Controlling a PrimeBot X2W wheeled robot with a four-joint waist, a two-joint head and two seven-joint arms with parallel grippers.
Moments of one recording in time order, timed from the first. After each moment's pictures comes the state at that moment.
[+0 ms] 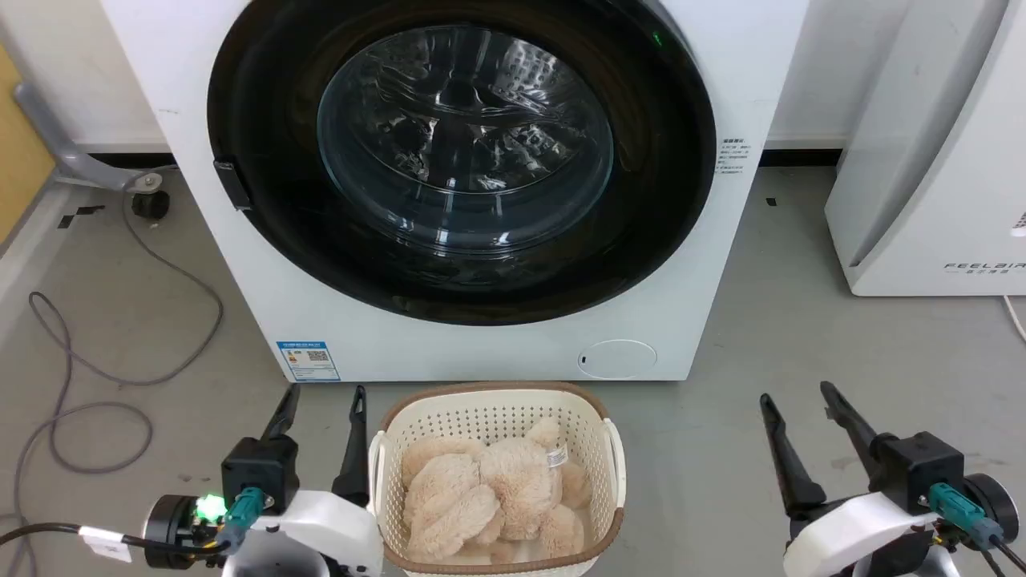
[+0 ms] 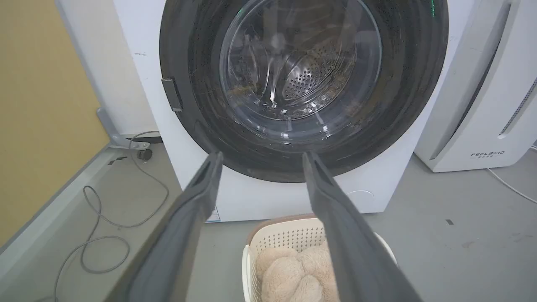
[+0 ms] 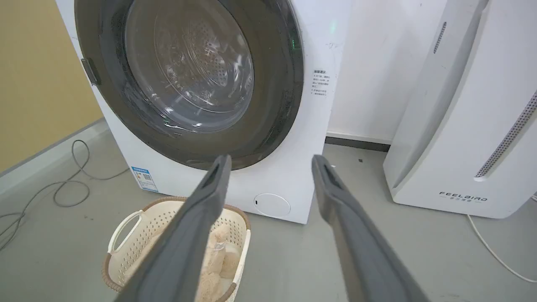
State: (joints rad) left arm -0.02 0.05 -0.03 0.02 -0.02 0.00 -0.02; right arm -0.01 -0.06 0.00 0.03 0.04 0.13 -0.02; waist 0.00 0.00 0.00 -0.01
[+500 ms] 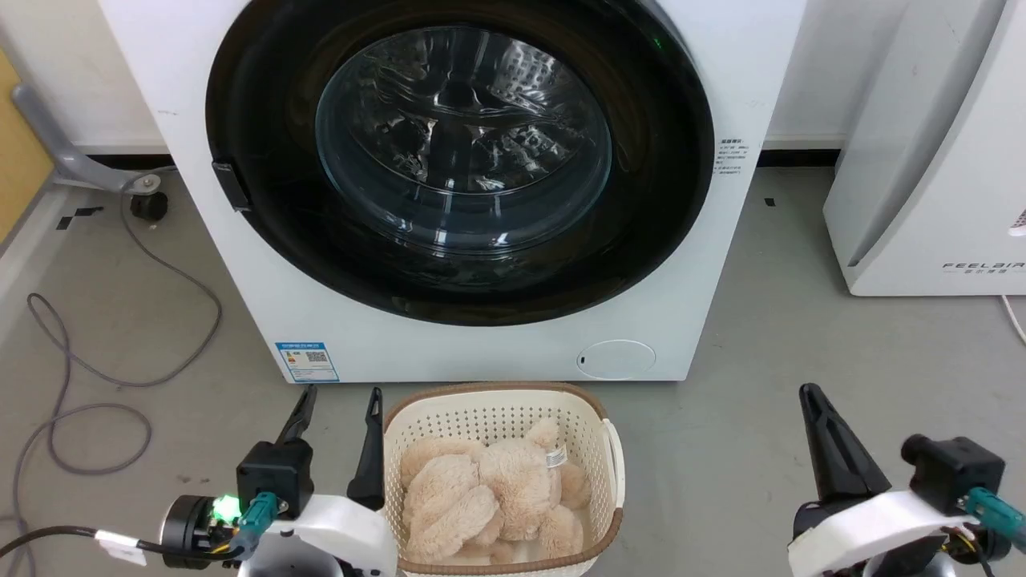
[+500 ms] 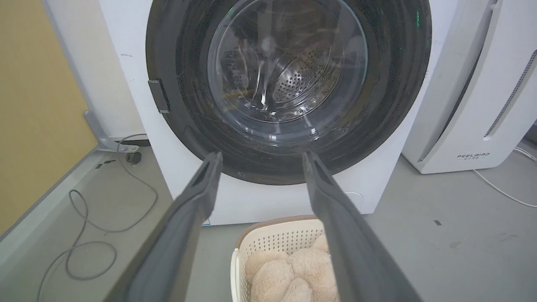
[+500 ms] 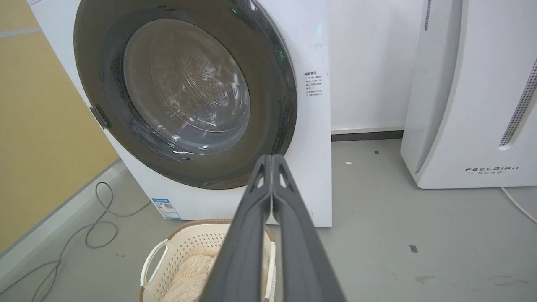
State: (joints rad) left arm -0.02 0.05 -0.07 0.04 -0.04 0.01 -0.05; right arm -0.01 -0.06 0.00 0.04 0.21 0.13 -0.05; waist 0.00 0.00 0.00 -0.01
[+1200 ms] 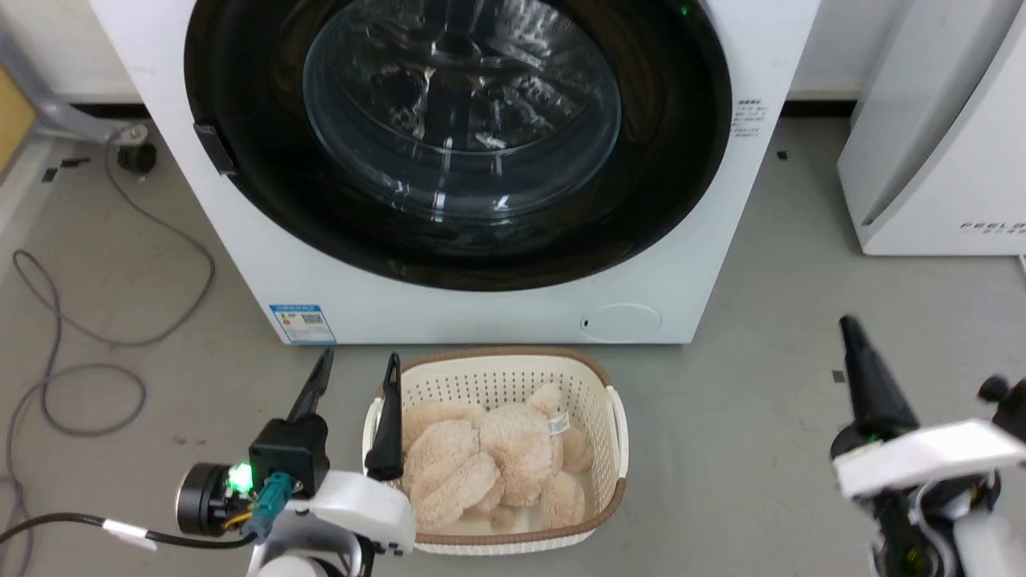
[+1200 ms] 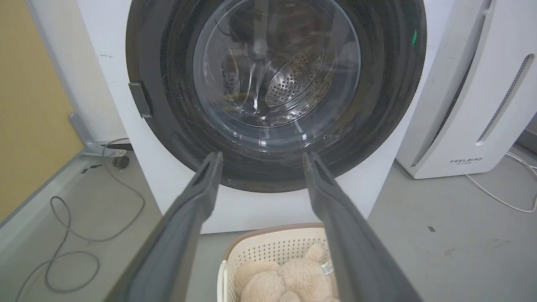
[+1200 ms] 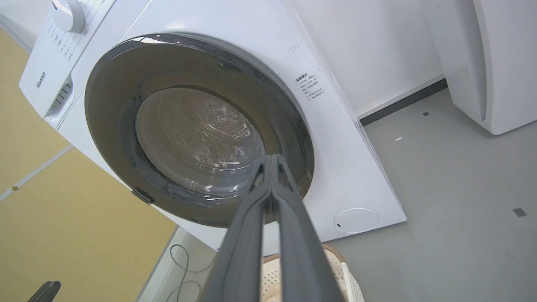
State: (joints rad) left arm -0.07 0.05 -0.12 0.05 -0.06 0.04 -0.10; right arm -0.14 -0.09 -0.02 0.13 0.71 0.13 -0.05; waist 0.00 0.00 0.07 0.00
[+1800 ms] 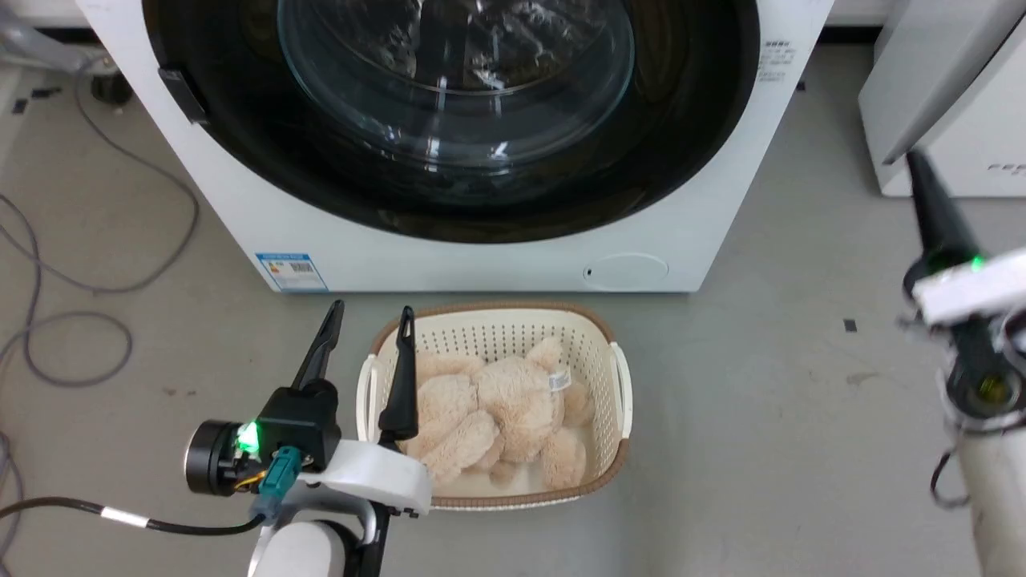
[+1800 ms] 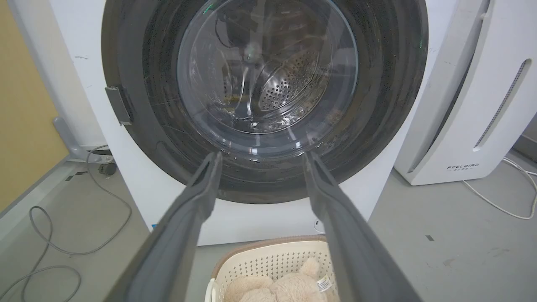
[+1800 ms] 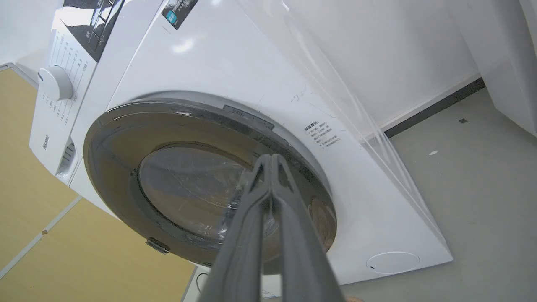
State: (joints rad) left arm -0.15 0.05 -0.16 0.02 -0.07 0.07 -0.13; right arm -0.51 -0.25 0.02 0.34 1.01 0.13 0.00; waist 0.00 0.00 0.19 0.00
